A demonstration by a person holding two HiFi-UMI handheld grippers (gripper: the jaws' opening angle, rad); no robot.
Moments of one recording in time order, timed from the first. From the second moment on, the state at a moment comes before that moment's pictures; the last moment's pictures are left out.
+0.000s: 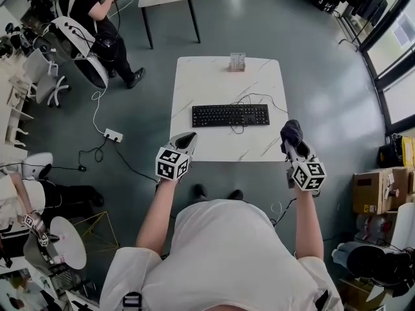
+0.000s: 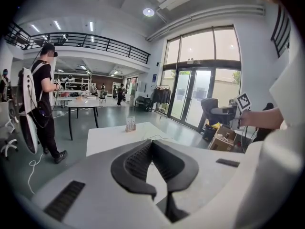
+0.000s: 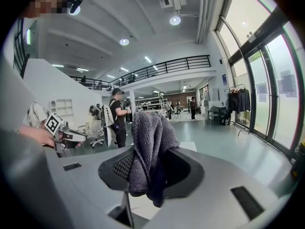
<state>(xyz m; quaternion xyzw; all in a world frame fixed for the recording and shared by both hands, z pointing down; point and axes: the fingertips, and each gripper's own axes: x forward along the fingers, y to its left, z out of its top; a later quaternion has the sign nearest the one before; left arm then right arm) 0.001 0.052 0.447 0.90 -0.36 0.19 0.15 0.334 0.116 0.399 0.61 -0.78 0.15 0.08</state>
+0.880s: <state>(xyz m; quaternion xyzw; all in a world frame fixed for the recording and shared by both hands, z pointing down) 0.003 0.038 0.435 0.90 -0.36 0.18 0.14 0.330 0.106 0.397 0.60 -0.78 0.15 0.08</state>
